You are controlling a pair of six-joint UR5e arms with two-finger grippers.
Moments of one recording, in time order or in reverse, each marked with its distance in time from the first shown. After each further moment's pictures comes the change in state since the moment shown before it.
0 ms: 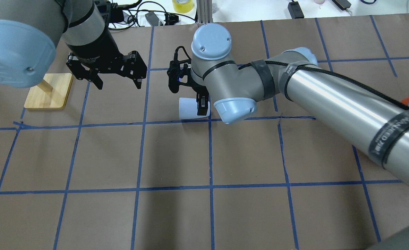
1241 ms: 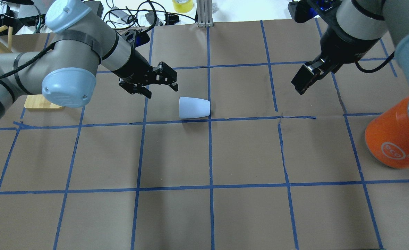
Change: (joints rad) left arm 0.068 -0.178 -0.194 0.400 -0.432 0.057; right arm -0.379 -0.499 -0.001 0.645 -0.037 0.684
